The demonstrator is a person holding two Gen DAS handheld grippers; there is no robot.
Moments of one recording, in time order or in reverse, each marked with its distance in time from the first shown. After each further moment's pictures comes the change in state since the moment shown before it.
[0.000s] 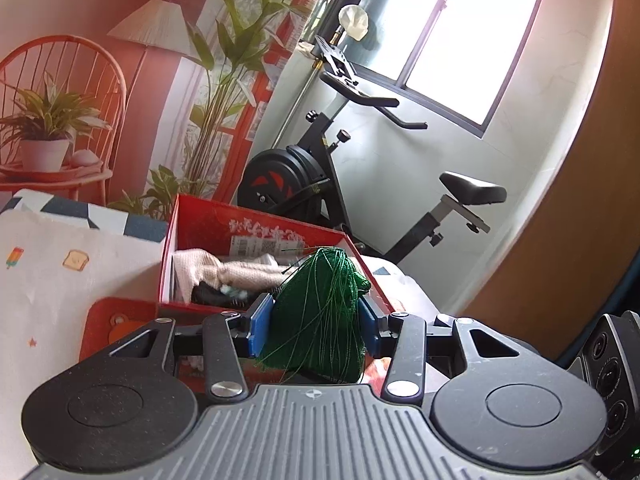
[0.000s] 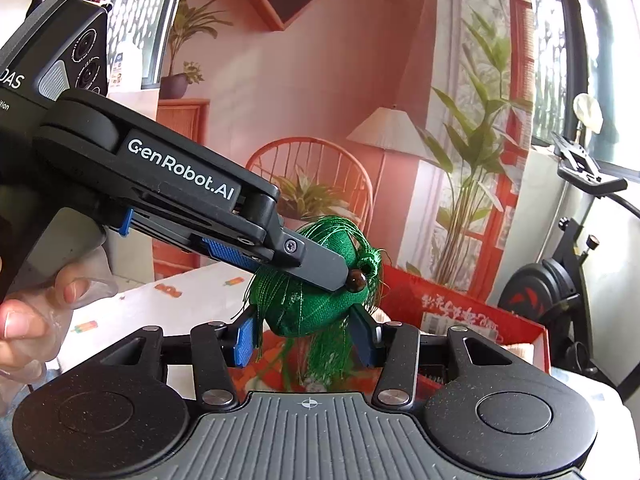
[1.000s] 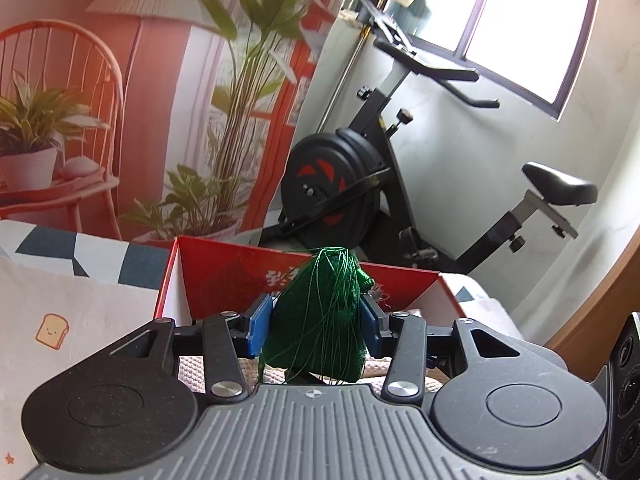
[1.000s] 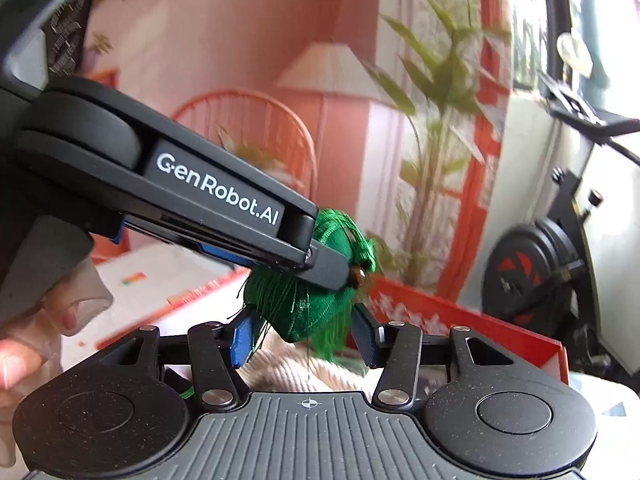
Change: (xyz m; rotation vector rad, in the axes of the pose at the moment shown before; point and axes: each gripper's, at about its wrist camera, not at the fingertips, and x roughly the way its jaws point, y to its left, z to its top) left arm 0.167 0.038 0.065 0.017 0.086 0.150; right arm 0.175 -0.128 0.001 0.091 0.138 -0.069
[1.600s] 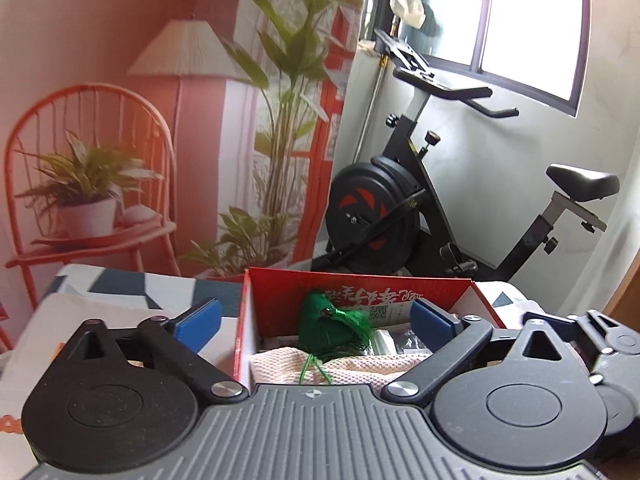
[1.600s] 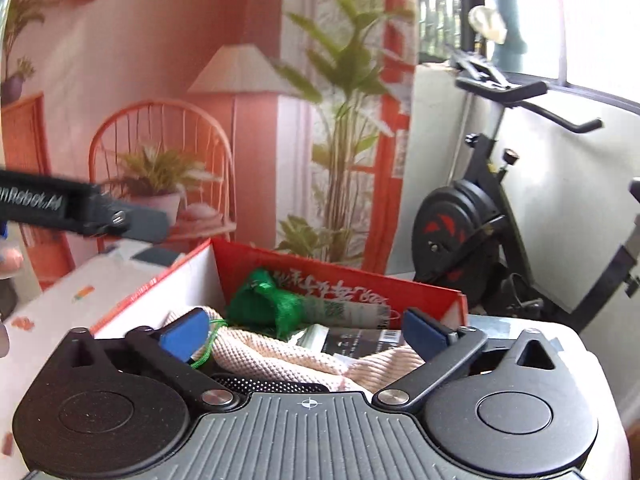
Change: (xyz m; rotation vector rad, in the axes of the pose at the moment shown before) left arm -0.074 -0.004 0.002 0.097 -0.106 0.164; right arm -0.065 -0.024 -0.007 0.173 0.010 -0.196
